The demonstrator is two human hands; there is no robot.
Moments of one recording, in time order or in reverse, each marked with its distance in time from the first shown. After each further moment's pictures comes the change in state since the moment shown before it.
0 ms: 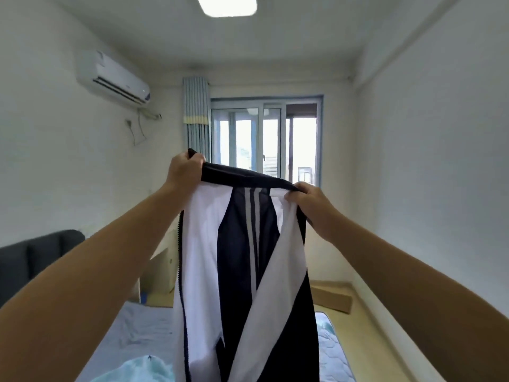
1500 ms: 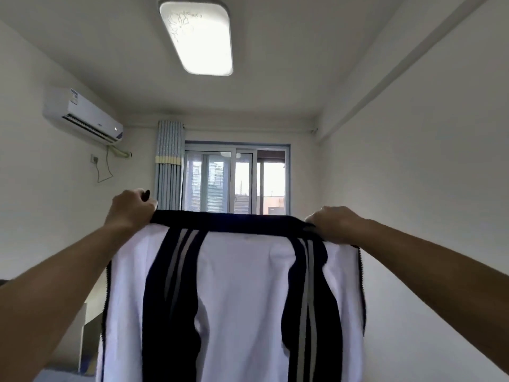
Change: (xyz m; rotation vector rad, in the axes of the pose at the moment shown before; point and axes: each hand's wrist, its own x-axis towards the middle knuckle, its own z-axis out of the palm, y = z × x) left_hand 0.052 -0.006 -0.041 0.532 0.184 0.235; right_hand 0.020 -0.050 -0.114 -1.374 0.010 -0.240
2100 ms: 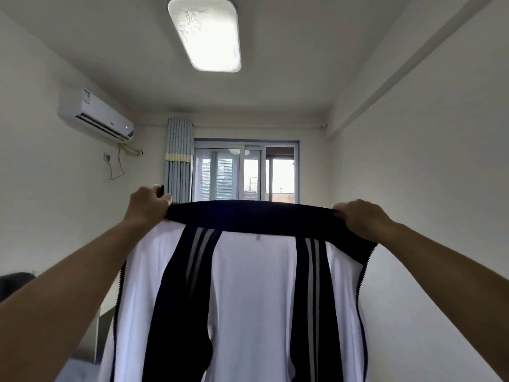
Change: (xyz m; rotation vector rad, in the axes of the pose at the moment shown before) left_hand -0.004 0.005 0.014 0.006 -0.064 0.041; right_hand 0.003 0.045 0.027 0.006 0.073 0.144
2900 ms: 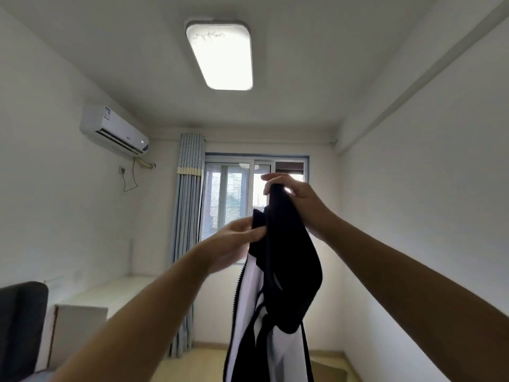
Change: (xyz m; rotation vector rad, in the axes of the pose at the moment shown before) left_hand -0.059 0.065 0.044 -1.106 -1.007 0.203; right_hand 0.022 -0.139 -0.042 1.274 0.200 -0.494
